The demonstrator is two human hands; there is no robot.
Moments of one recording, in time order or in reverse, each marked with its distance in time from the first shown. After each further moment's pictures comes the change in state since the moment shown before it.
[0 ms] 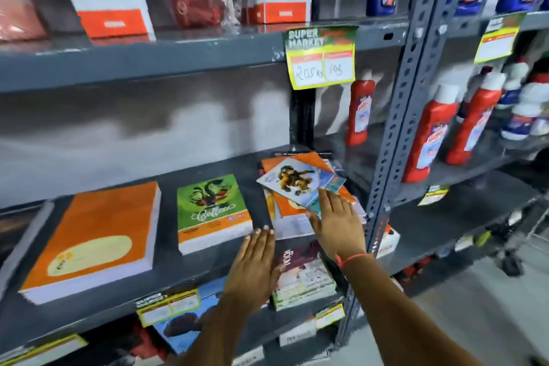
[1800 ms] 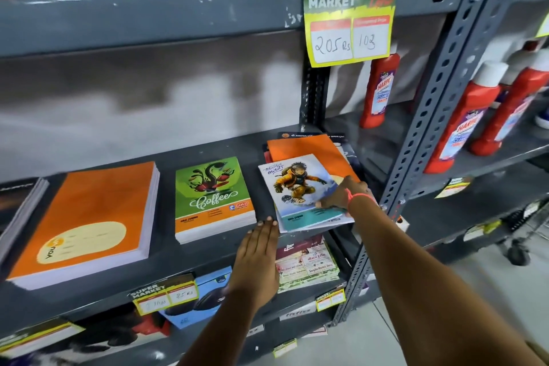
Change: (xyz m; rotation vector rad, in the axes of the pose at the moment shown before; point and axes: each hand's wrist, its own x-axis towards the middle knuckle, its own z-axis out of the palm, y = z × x) left_hand 0.006 0.011 0.013 -0.138 -0.068 -0.102; right_hand 0.074 0.018 0.001 0.515 -0.534 0.675
